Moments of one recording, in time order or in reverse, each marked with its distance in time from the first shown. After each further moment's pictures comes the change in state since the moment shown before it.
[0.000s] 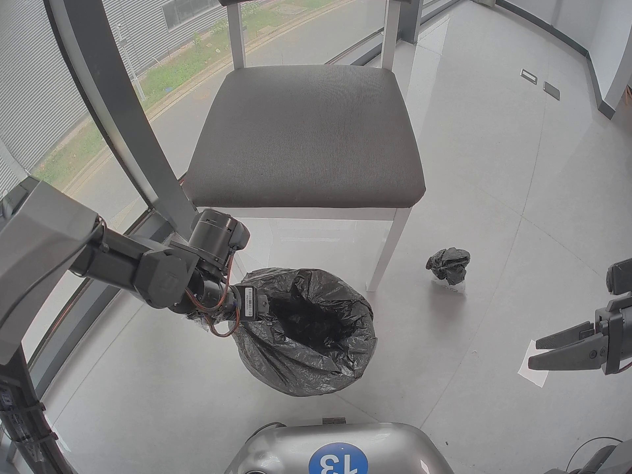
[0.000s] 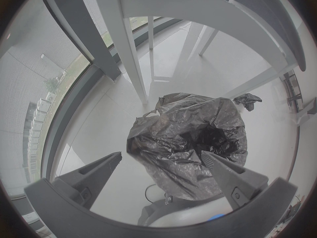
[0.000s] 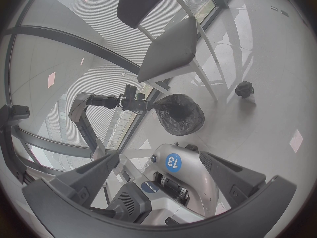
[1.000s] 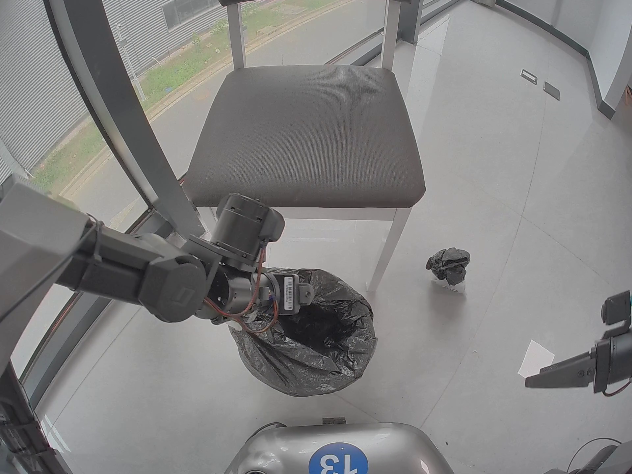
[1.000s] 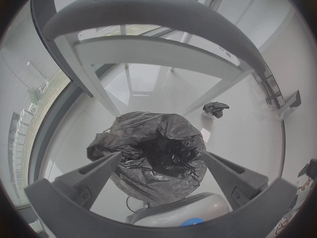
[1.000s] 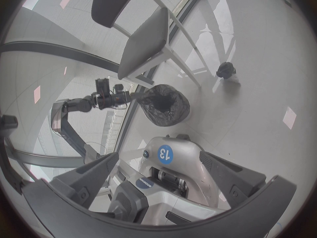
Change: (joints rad) left arm -0.144 -0.062 -0.008 -0.102 -0.019 -0.010; right arm -0.098 -0.024 0.141 -0.001 -0.018 0.032
